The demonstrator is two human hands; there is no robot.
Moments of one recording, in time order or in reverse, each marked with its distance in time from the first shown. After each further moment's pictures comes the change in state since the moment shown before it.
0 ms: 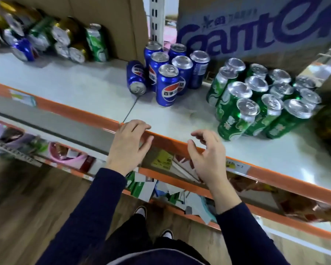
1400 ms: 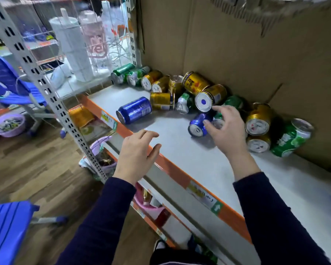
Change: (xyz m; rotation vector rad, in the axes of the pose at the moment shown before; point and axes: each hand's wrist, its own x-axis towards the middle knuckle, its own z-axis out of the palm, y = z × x) left_hand 0.063 -0.467 -0.270 0.137 0.252 -0.306; right_hand 0.274 -0.330 0.453 0.046 -0.196 -0.291
